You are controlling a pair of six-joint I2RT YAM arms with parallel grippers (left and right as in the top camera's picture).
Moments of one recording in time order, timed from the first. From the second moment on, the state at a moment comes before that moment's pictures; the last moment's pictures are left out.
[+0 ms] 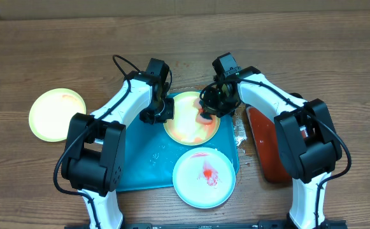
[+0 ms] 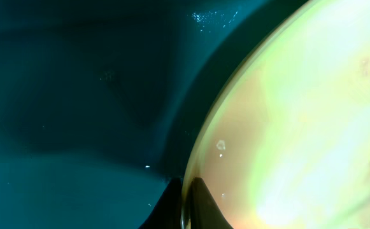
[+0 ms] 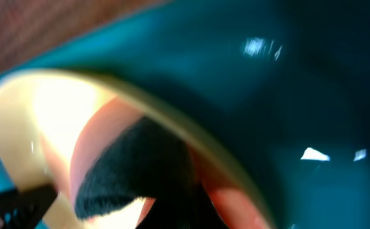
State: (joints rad) left arm -0.30 2.00 1.35 -0.87 0.12 -0.29; right arm 0.41 2.12 1.47 -0.70 -0.35 0.67
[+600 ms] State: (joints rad) left arm -0.30 2.00 1.35 -0.86 0.14 -0.29; right arm 0.43 2.13 1.54 -0.90 -0.19 0.56
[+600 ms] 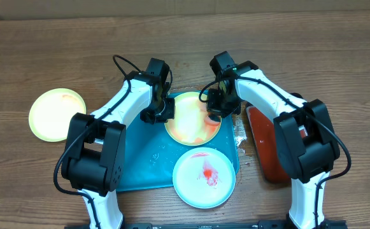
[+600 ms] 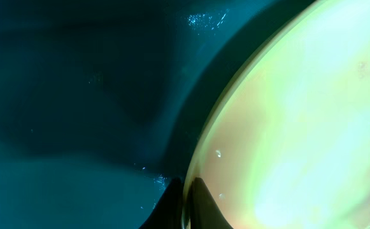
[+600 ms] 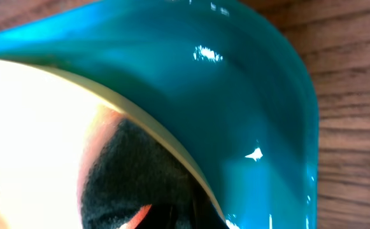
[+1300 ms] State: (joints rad) left arm -0.29 2.00 1.35 -0.88 0.10 -0.30; right arm 0.44 2.17 1.79 -1.00 -0.08 0.51
